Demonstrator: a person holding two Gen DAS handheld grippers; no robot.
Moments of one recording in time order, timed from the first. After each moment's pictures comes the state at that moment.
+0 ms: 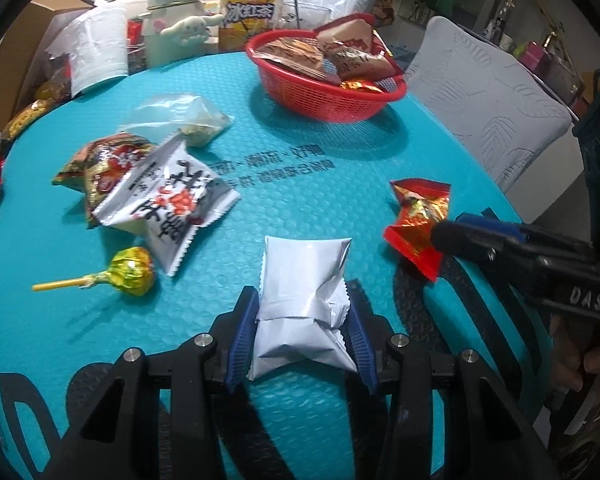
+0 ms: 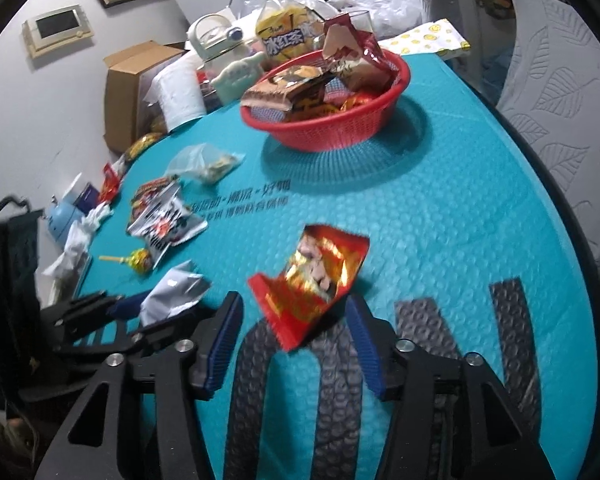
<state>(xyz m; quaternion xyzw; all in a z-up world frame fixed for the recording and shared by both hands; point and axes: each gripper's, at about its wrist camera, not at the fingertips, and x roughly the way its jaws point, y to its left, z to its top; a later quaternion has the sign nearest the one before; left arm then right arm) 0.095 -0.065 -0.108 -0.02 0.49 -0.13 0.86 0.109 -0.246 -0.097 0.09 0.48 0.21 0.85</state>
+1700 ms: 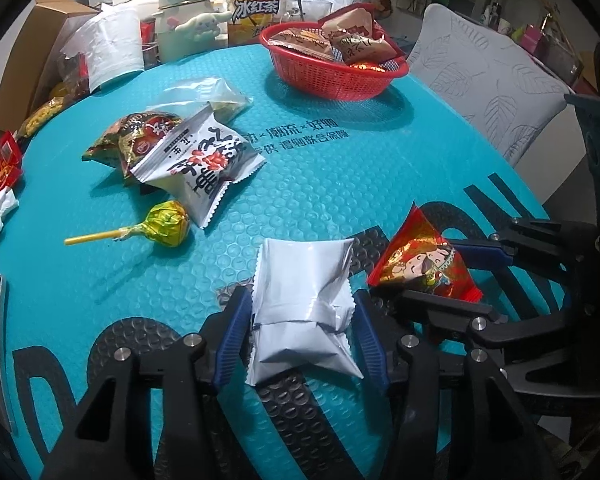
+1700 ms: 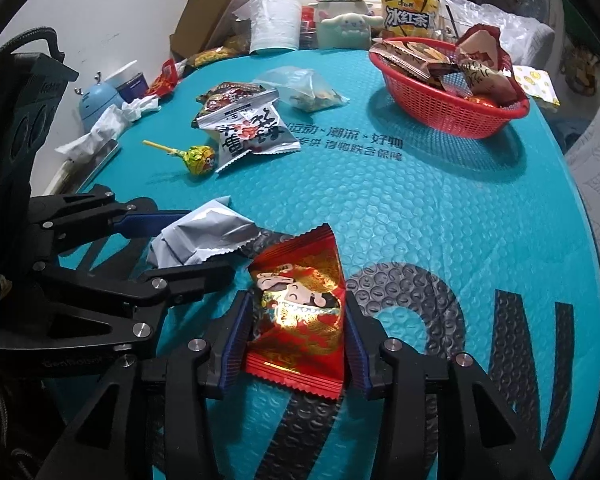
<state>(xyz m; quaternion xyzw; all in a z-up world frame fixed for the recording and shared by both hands) 0.067 -0.053 -0.115 0.01 0.48 -0.12 0.87 0.063 -0.176 -0.111 -0.07 0.48 0.29 0.82</state>
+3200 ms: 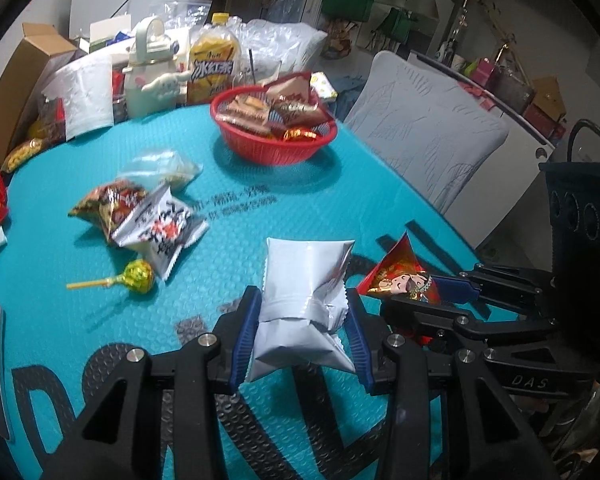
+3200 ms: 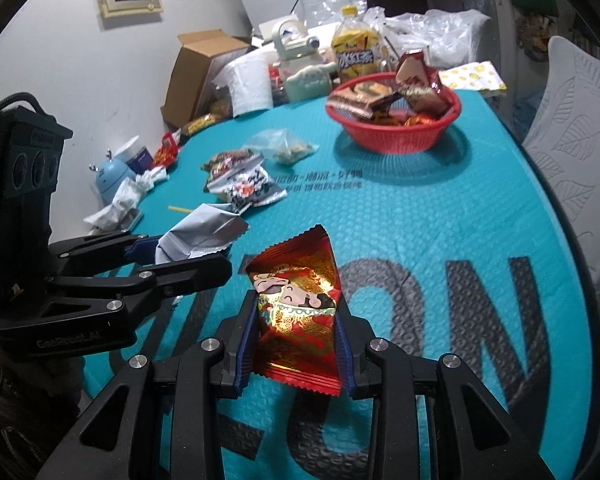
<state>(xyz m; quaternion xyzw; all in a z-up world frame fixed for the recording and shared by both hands) 0.044 -0.059 -0.052 -0.03 0.42 -0.20 0.88 0.033 -0.224 -0.063 0.04 0.43 0.27 0.86</state>
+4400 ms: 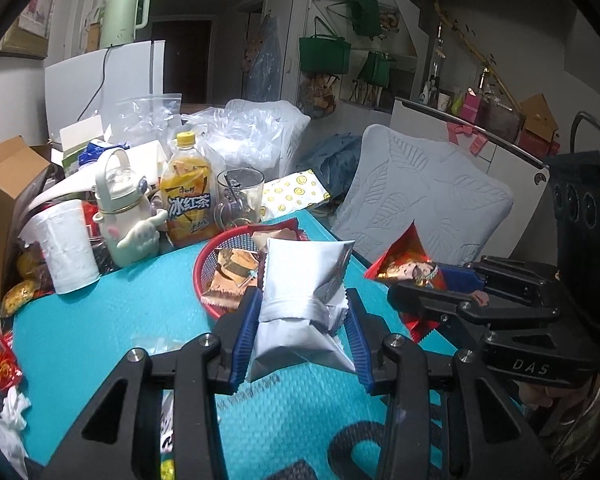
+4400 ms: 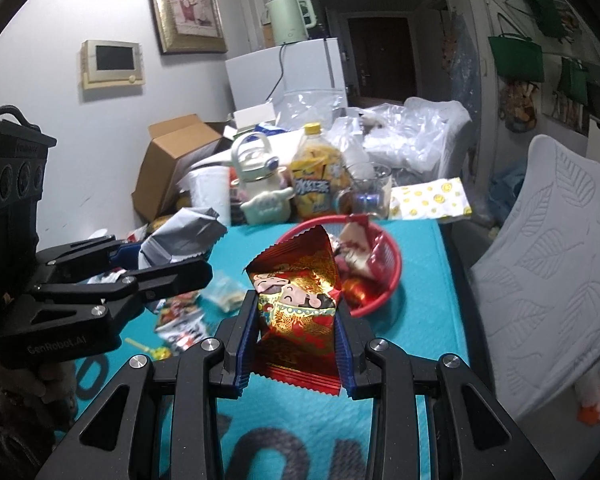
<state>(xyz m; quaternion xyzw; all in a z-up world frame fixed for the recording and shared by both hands) 0.156 -0.097 0.033 0.01 0.32 -0.21 0.93 0.140 -0.265 0.032 0.02 0.32 0.24 0.92</state>
